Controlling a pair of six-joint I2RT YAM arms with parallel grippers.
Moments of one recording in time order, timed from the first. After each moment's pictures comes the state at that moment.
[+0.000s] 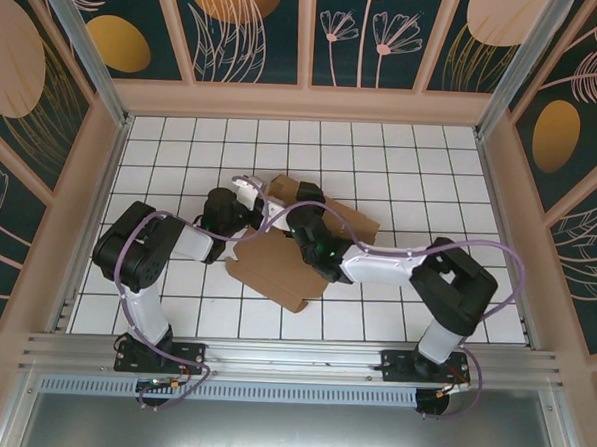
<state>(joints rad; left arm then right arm) -0.42 1.85 0.63 0.93 0.31 -0.09 0.99 1.63 0.89 0.35 0.63 -0.86</state>
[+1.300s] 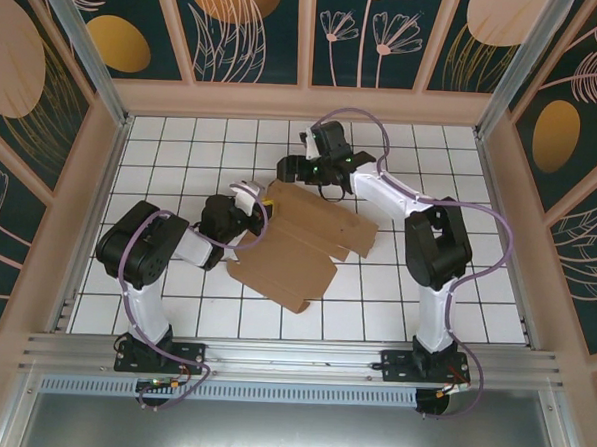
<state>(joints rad) -0.42 1.87 0.57 1.04 0.31 -0.09 0.58 1.99 1.60 -0.37 -0.31 0.44</state>
